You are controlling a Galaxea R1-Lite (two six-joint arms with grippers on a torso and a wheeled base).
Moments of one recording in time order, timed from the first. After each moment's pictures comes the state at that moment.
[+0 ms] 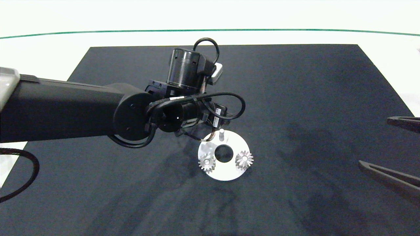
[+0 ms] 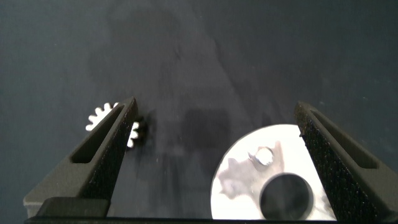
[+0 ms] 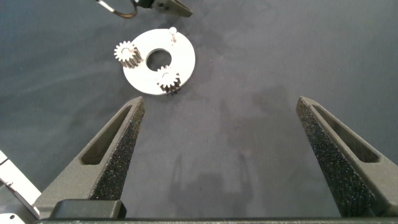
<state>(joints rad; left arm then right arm) -0.71 1.93 -1.53 -0.01 0.29 0.07 0.69 0.96 -0.81 0.04 -0.13 -0.23</state>
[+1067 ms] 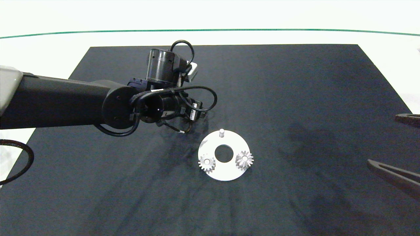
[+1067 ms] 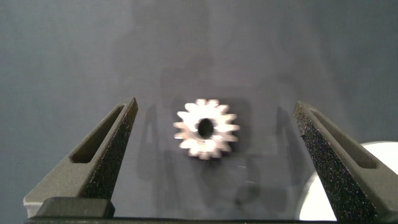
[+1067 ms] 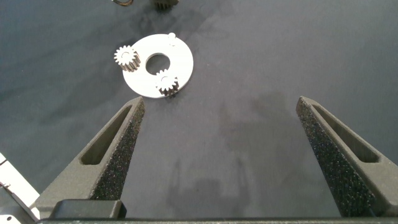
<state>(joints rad) -0.56 1.93 -1.52 -0.01 0.29 0.12 0.69 0.94 -0.81 0.04 -0.13 -0.25</state>
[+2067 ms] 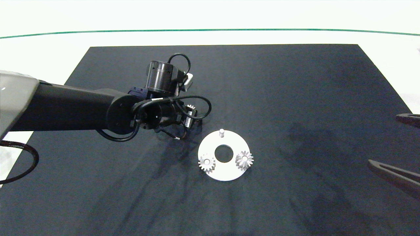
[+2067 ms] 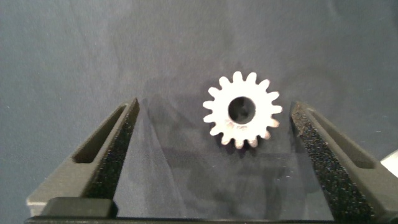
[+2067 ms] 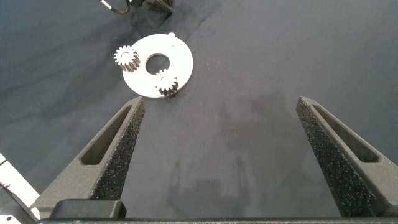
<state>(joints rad) -0.53 1.95 -1.47 -0.02 0.29 0.12 0.69 0.94 -0.81 0.05 -0.13 -0.25</state>
